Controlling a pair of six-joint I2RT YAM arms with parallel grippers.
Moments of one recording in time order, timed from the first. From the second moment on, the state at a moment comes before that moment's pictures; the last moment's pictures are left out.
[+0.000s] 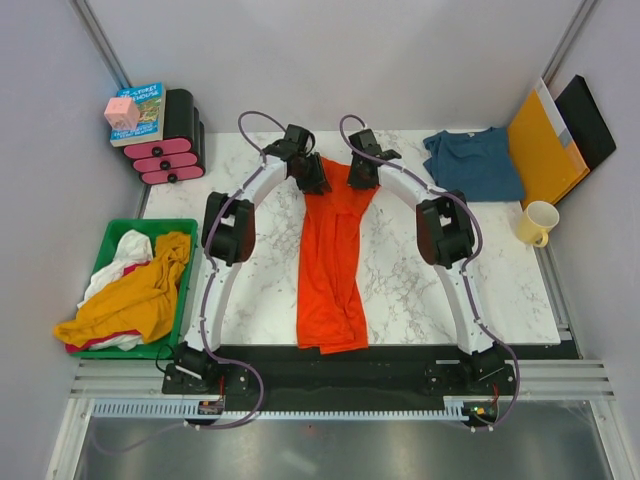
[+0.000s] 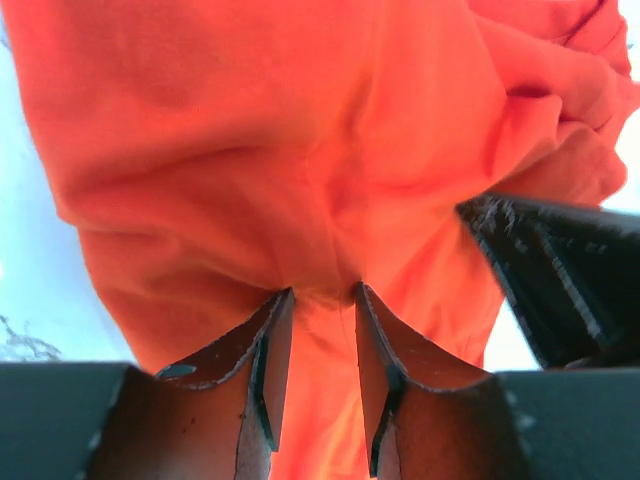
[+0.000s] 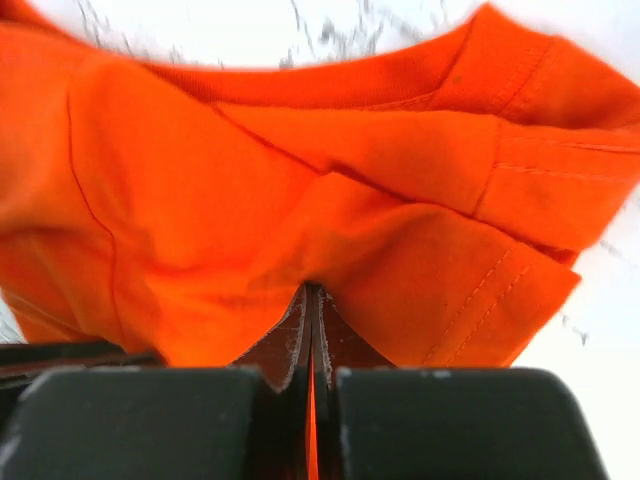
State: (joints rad) left arm -0.37 2.54 2.23 -0.65 0.27 -0.57; right arm 0.42 2.47 2.10 -0.53 0.18 0.57
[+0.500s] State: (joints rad) left arm -0.28 2.69 2.46 -0.69 0.47 -0.66; right arm 0.33 2.70 2.47 -0.57 -0.02 0.63
